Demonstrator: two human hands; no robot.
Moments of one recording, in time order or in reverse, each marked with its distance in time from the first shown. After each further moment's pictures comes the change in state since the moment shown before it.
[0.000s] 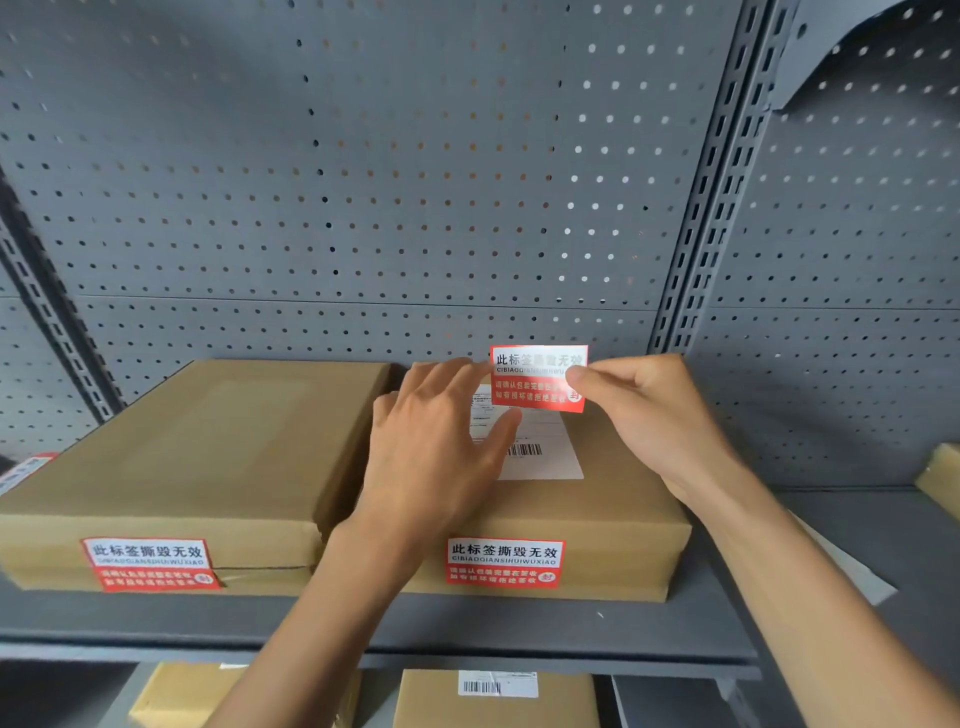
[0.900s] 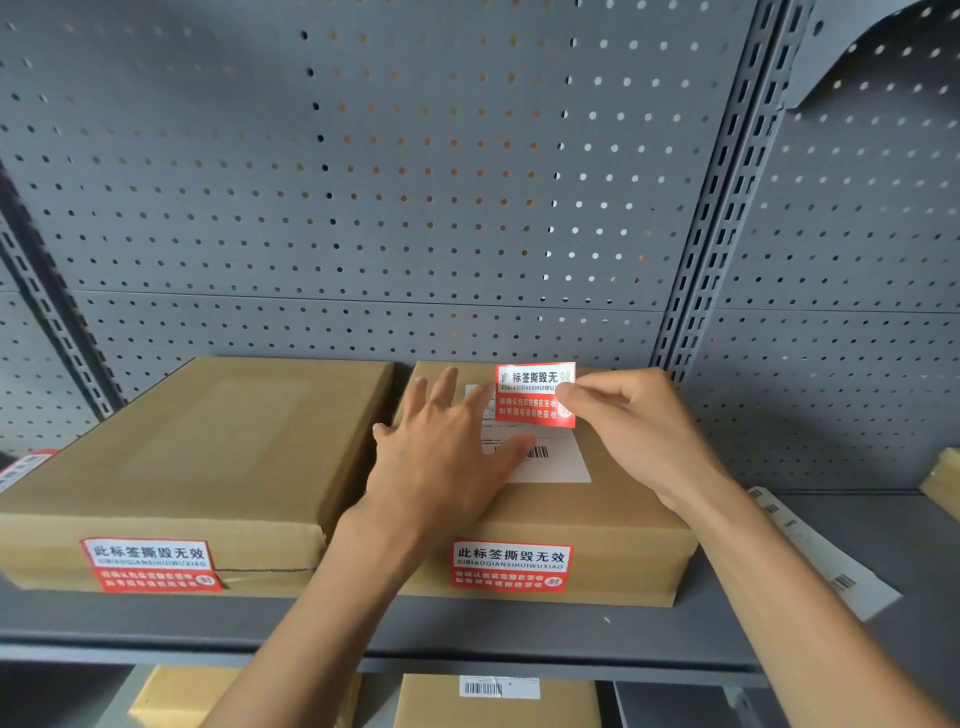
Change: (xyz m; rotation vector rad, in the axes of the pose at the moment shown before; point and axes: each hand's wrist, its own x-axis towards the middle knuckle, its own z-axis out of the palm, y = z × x) left_hand 0.008 -0.004 0.004 0.143 -0.323 -0.106; right_hand 0.007 0.016 0.012 -0.037 -0.035 0.012
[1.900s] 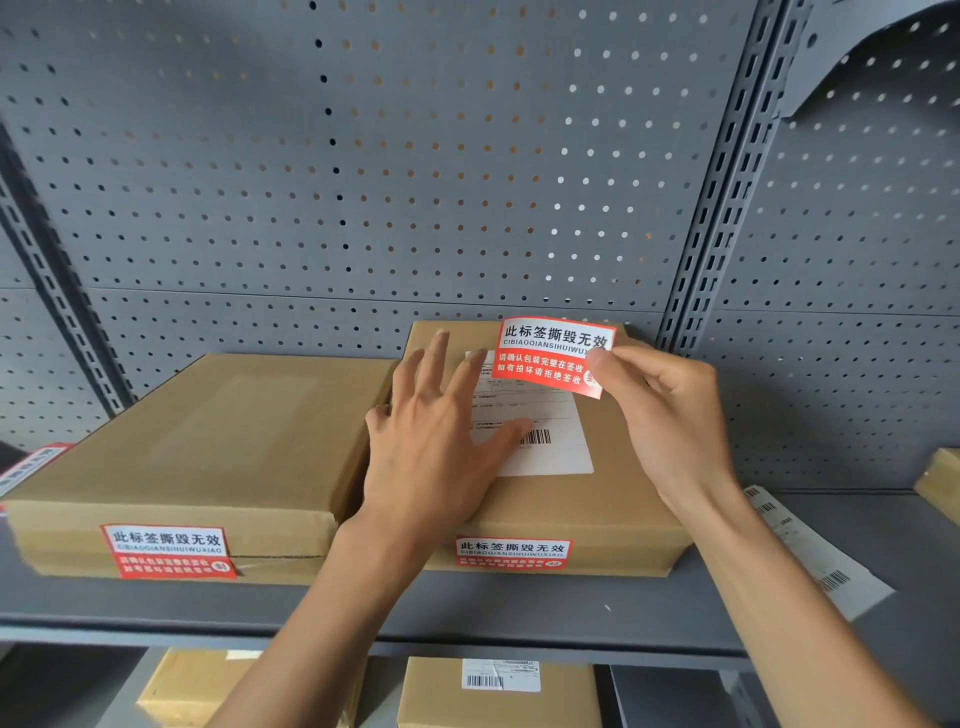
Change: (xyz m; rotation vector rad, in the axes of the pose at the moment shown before) left_hand -0.012 -0.005 -0.003 -0.054 0.268 0.031; right_hand -0.020 -0.021 -0.001 0.278 0.195 -0.221
